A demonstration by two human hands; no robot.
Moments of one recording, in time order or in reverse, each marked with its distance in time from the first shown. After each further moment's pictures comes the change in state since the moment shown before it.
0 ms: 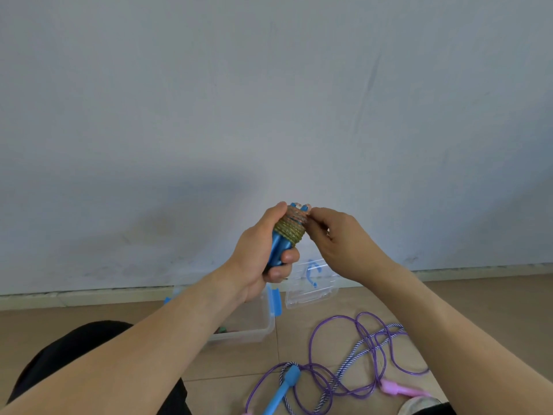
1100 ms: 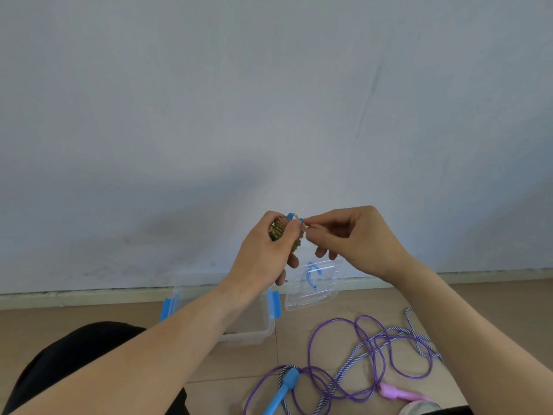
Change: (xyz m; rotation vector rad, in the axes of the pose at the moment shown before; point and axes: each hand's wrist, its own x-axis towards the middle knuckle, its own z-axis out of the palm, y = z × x) left_hand 0.001 -0.006 0.006 0.487 0.225 0.290; right_hand -0.008 -0.011 -0.027 0.332 -0.052 0.150
